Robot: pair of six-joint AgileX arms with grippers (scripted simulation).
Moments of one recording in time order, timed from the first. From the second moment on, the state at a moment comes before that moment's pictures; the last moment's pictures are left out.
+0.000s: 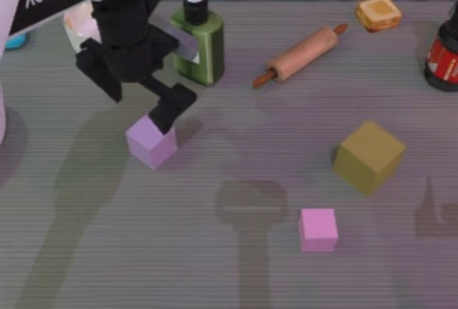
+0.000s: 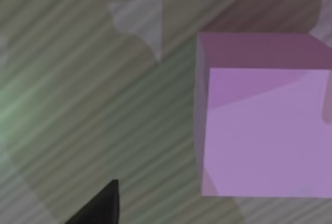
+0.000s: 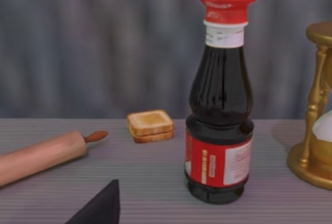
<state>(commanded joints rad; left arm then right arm) -0.36 2.27 1.90 -1.20 0.00 0.35 0.00 0.00 0.00 0.00 0.00 0.00</state>
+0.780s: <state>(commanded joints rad) -0.36 2.37 1.72 -0.92 0.00 0.35 0.00 0.00 0.00 0.00 0.00 0.00</state>
